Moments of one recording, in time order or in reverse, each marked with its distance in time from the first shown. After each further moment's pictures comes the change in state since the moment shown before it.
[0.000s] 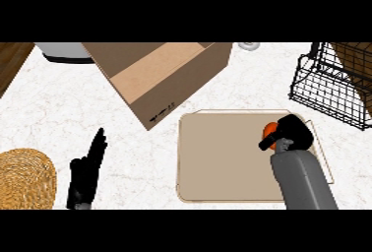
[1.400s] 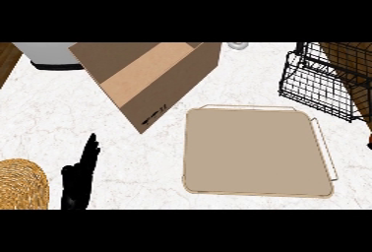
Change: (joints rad) left arm 0.048 -0.025 0.066 -0.001 -0.023 -0.020 -0.030; right arm 0.228 -0.638 -0.316 0.002 -0.385 0.115 -1.063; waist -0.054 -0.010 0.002
